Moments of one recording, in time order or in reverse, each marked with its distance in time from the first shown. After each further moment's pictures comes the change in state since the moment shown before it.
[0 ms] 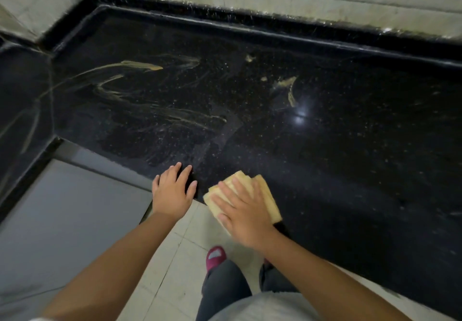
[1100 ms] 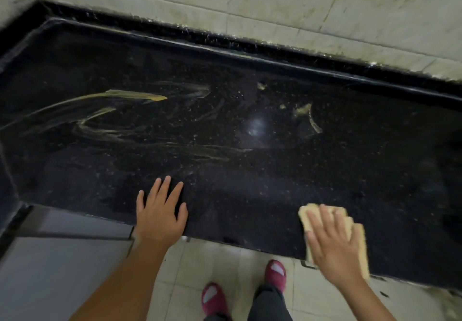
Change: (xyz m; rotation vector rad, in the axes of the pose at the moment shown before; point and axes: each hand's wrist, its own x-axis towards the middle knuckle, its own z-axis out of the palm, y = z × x) left_hand 0.108 -0.141 -0.012 -0.107 0.097 0.299; right_hand 0.009 -0.023 0.010 0.038 0.099 0.879
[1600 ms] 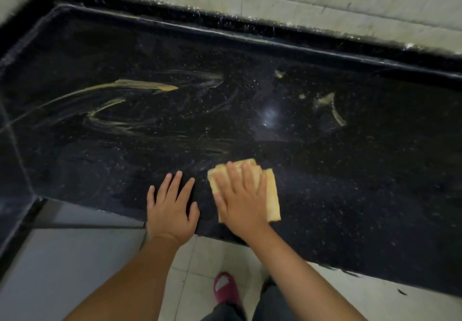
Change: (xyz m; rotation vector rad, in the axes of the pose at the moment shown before) left_hand 0.006 -0.007 0.010 0.048 0.089 0.039; right_hand 0.062 -0.186 -0.012 0.112 0.066 -0.373
